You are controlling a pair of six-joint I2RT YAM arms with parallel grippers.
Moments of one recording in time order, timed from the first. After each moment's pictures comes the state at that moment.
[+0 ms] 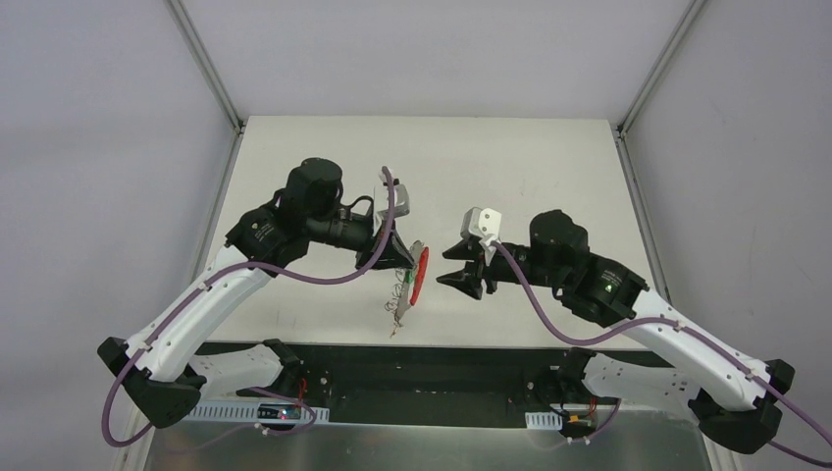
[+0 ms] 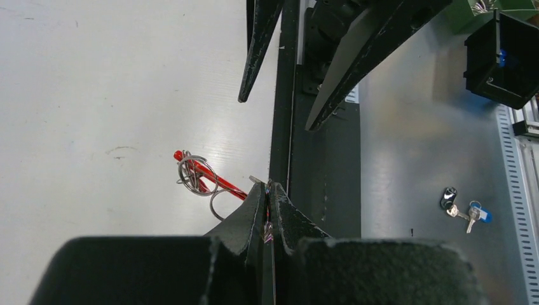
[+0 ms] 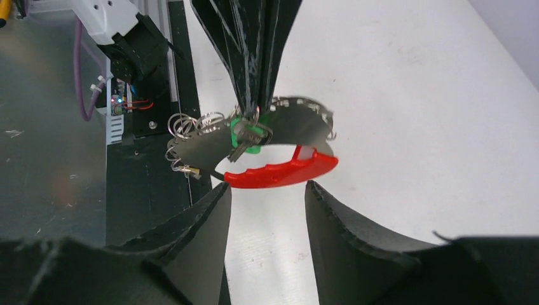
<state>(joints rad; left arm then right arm) -0.70 1.10 1.28 -0.68 0.79 0.17 0.97 0.88 1.02 -0.43 -0.35 -0.18</state>
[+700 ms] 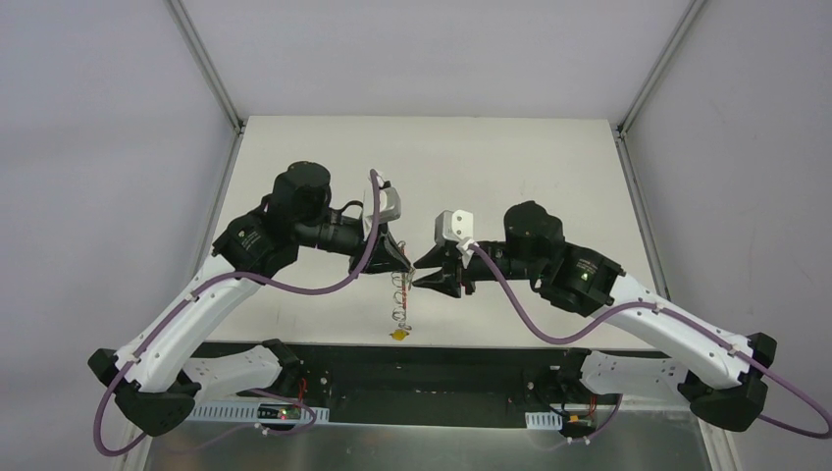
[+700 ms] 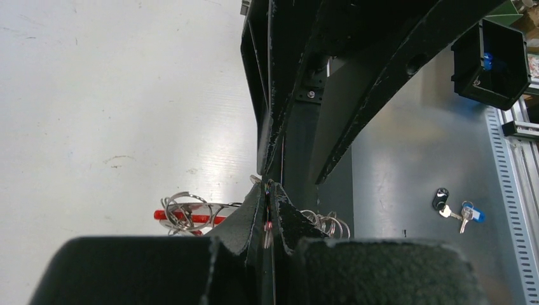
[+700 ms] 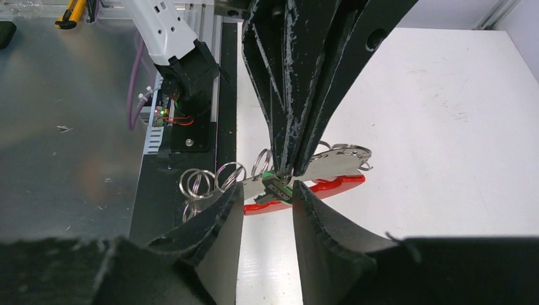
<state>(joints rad) -0.71 1.04 1.28 -0.69 0.81 0.14 1.05 1.03 1.13 -0.37 -0.46 -0.21</state>
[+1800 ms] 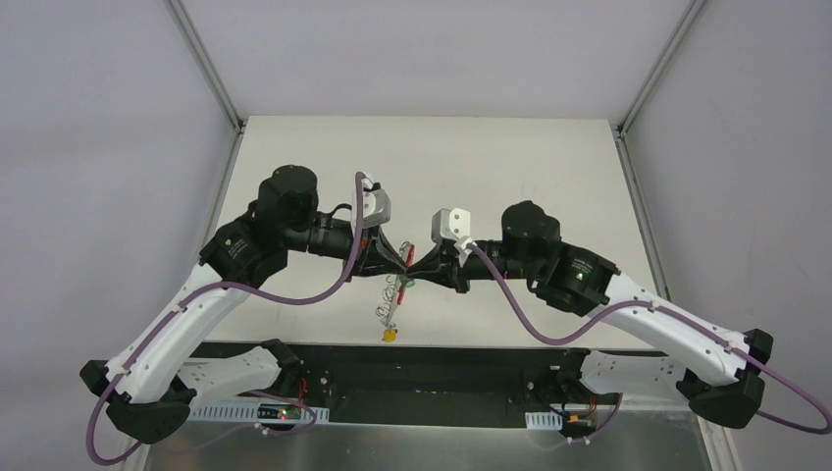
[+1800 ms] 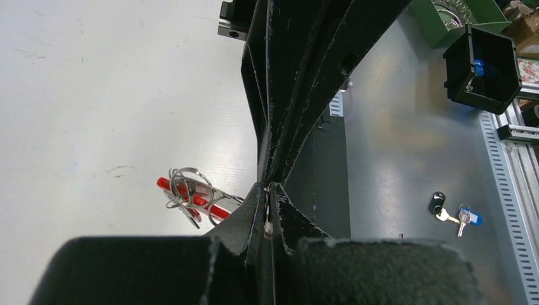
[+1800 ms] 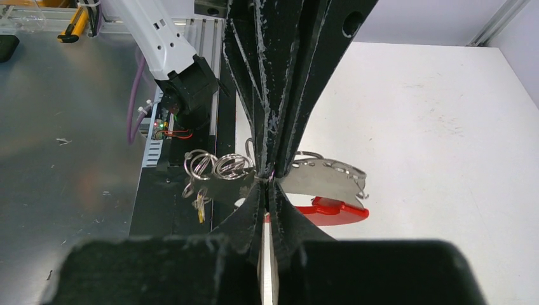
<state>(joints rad) -0.71 0.99 1.28 -0.68 0.82 0.12 1.07 1.05 1.13 -0.30 -0.45 -0.20</state>
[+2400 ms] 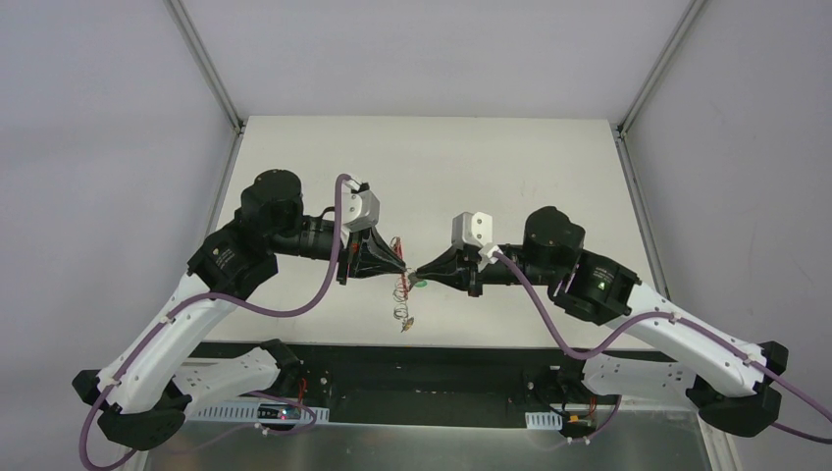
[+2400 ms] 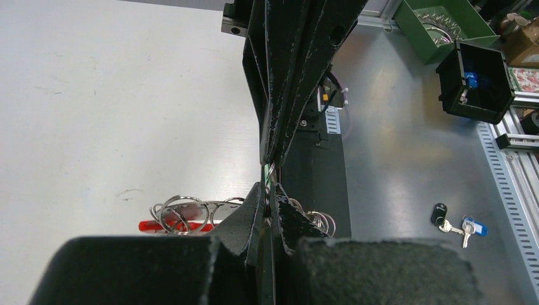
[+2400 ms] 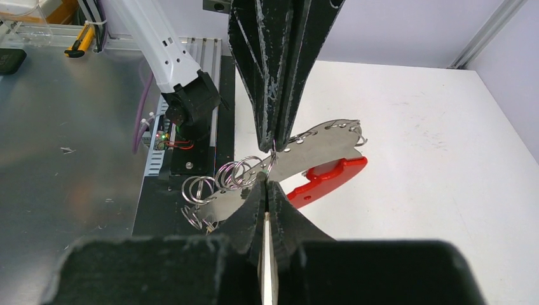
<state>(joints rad) -0.71 0.94 1.28 -0.61 0.83 0.09 1.07 0.96 1.12 -0.30 -0.44 -0.20</state>
